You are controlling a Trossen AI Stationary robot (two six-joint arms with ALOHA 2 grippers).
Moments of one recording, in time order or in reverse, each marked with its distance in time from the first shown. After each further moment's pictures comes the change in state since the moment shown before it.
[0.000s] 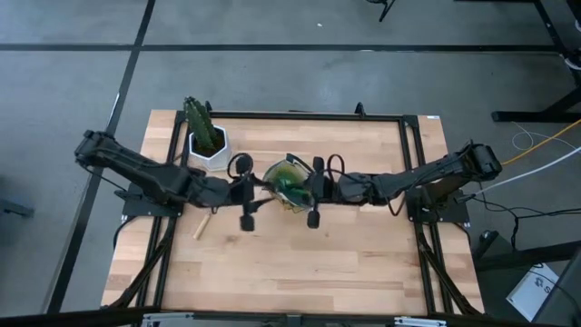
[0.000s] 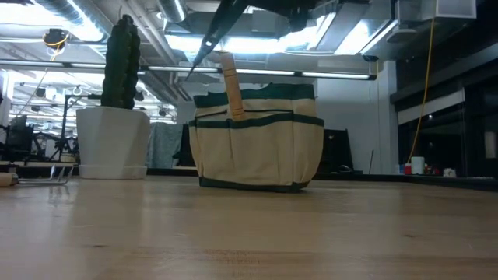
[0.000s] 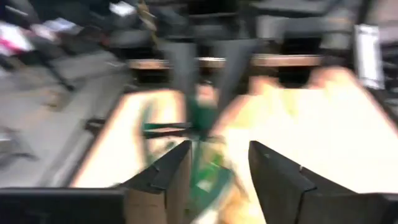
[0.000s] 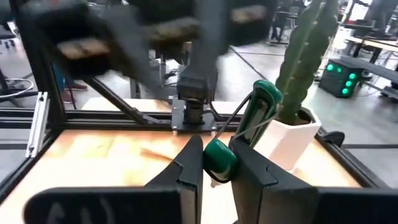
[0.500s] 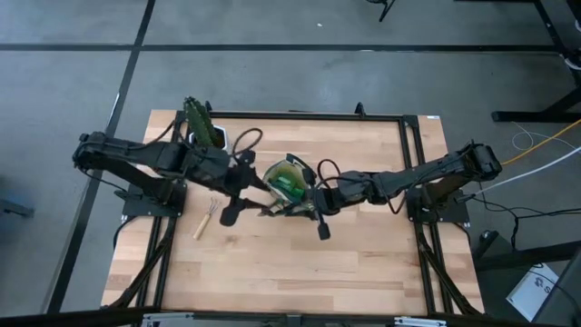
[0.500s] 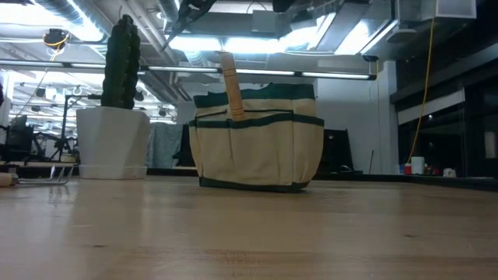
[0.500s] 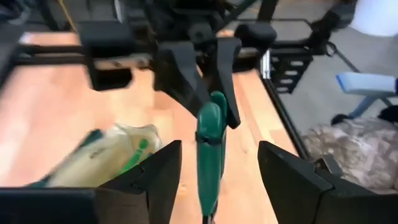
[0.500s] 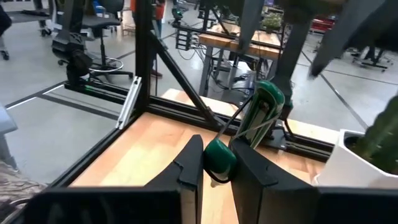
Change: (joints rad) left arm 0.160 0.008 0.254 -0.360 0.540 -0.108; right arm 0.004 0.000 0.049 -0.073 -0.340 -0.115
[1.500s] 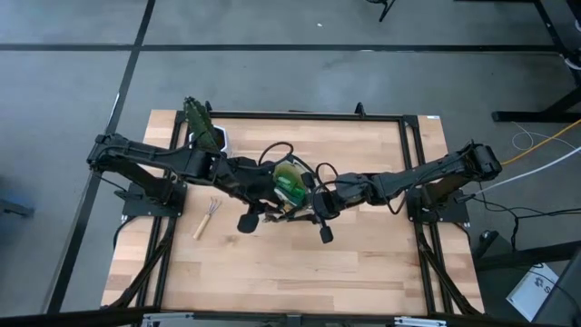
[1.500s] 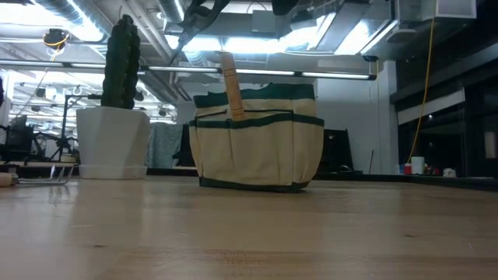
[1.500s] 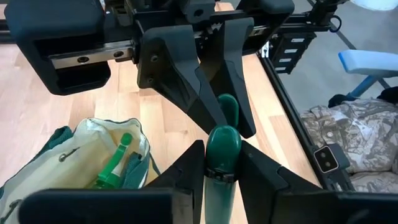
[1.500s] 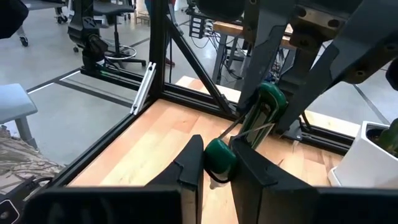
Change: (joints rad) left arm 0.003 0.173 0.061 0.009 0.066 0.012; right arm 0.008 0.000 0.000 -0.058 -0.042 -0.009
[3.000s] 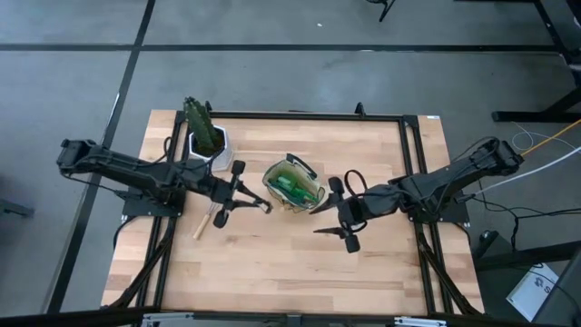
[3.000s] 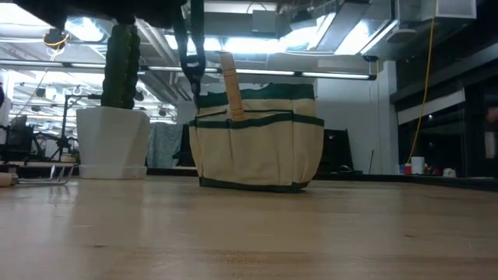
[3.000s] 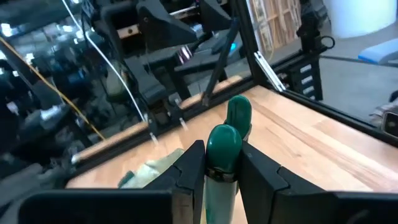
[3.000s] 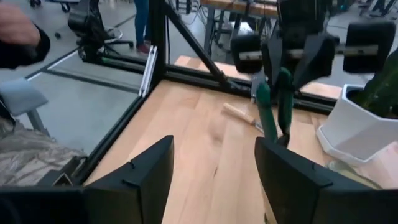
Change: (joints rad) left arm 0.075 -0.455 -0.855 0.899 0.051 0.467; right arm 0.176 -0.225 -0.001 -0.333 0.247 0.129
